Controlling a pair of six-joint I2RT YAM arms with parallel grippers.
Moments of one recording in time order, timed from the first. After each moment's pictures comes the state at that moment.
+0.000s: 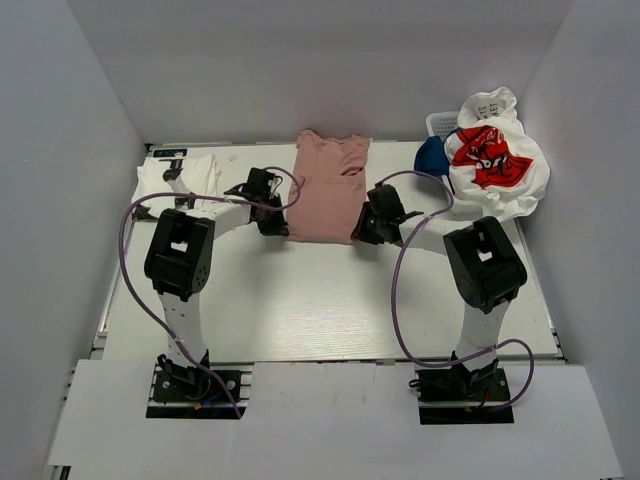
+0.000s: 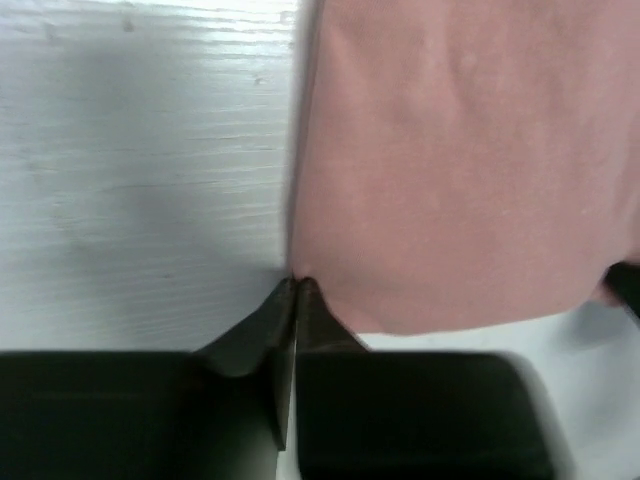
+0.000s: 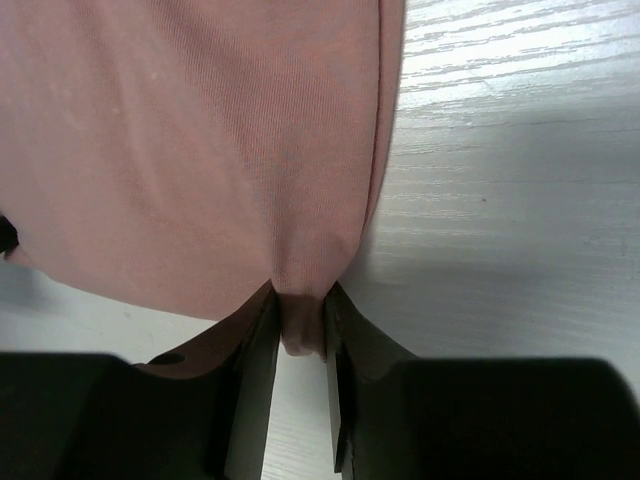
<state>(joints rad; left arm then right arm) -0.33 2.00 1.32 -0.33 0.15 -0.51 0.50 1.89 1.09 -0.03 -0.03 0.66</state>
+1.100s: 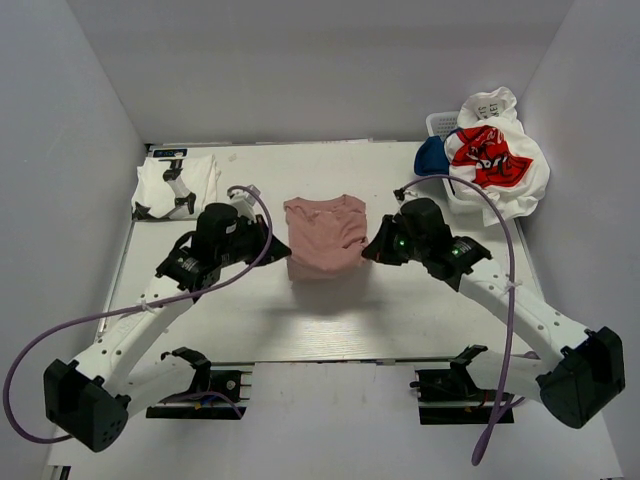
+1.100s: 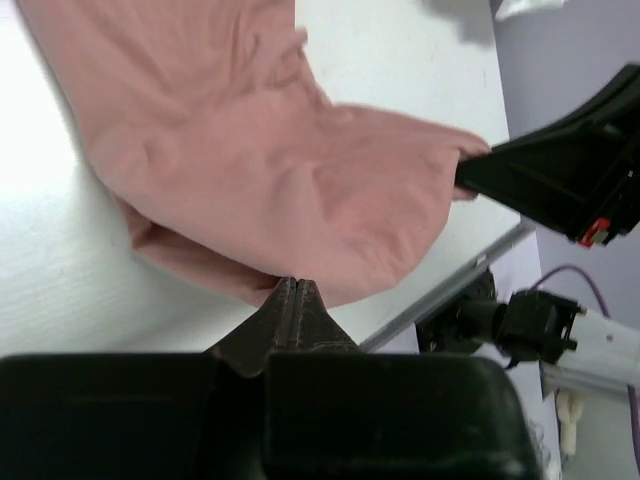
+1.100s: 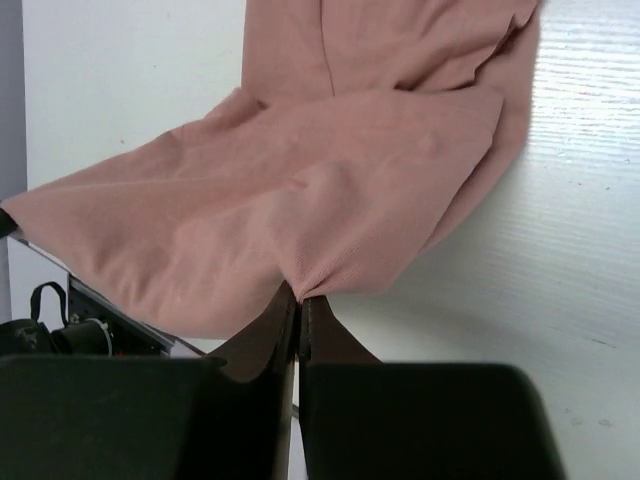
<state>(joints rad) -0.49 0.99 0.83 -0.36 0.31 -0.64 0.63 1.13 0.89 -0.43 -0.13 0.64</state>
